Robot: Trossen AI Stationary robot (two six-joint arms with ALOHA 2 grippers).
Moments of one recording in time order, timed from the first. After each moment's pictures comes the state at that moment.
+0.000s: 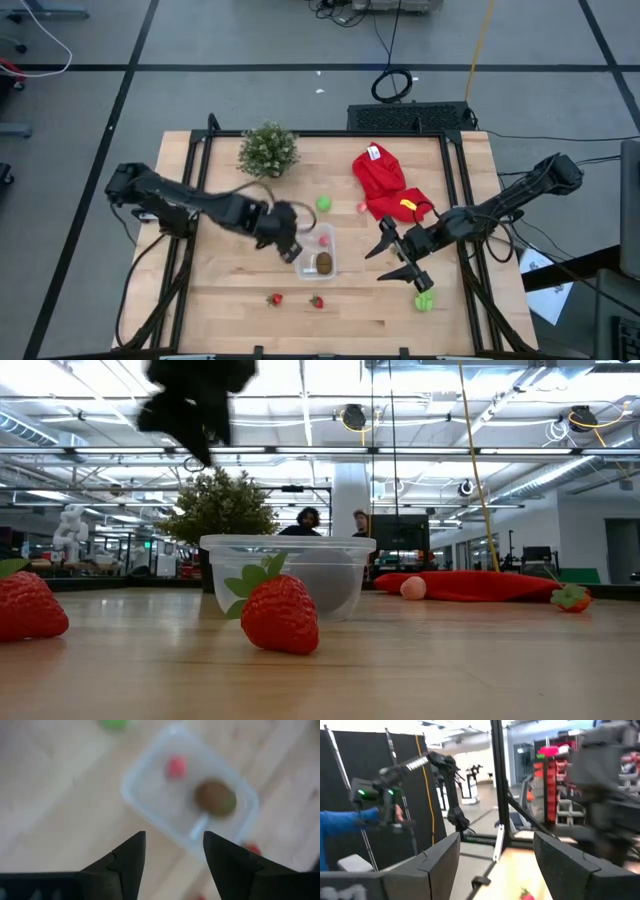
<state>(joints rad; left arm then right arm) -0.26 1.54 1.27 -0.88 -0.16 -0.97 0.43 1.11 0.59 0.64 -0.02 0.14</state>
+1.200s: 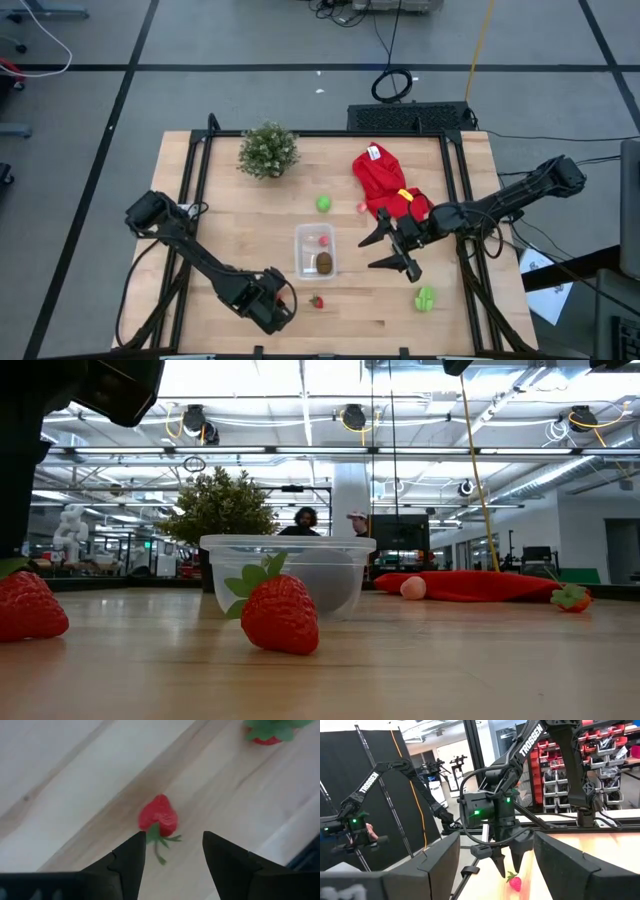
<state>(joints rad) -0.67 1.85 1.27 -0.76 -0.13 -1.51 0.35 1.11 0.59 0.57 -0.04 0.24</state>
